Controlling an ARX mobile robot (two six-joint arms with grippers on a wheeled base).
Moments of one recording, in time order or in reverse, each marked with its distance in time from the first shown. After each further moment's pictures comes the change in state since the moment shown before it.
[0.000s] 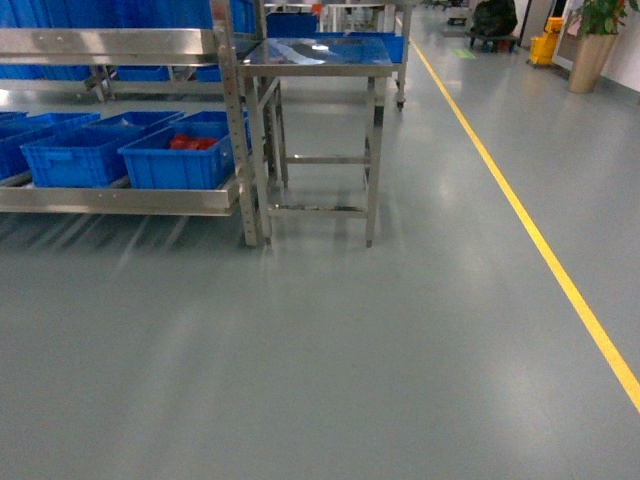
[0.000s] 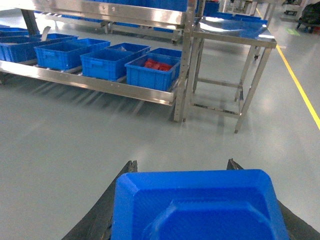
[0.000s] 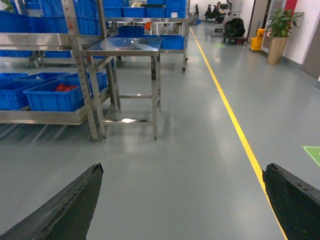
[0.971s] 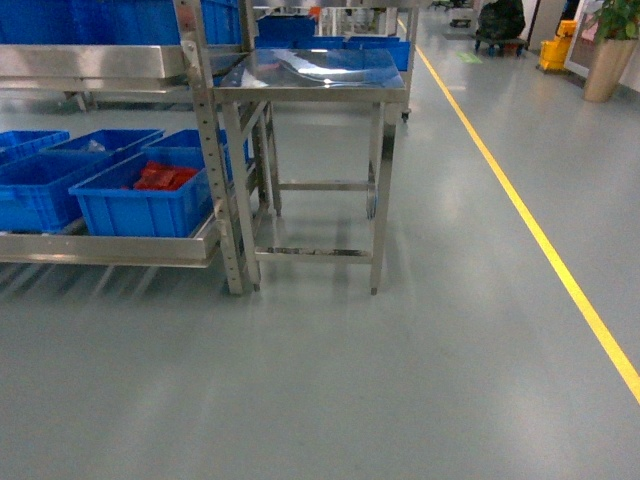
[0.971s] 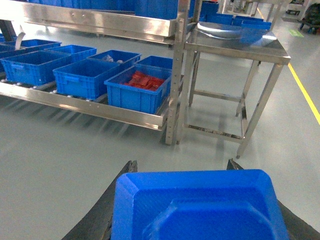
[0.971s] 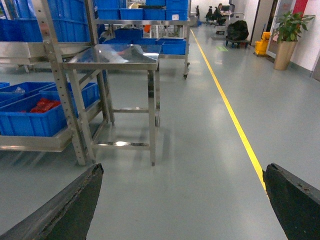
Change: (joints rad) left arm 0.000 0.000 0.000 0.000 0.000 0.000; right arm 0.000 0.000 0.000 -0.007 0.000 0.000
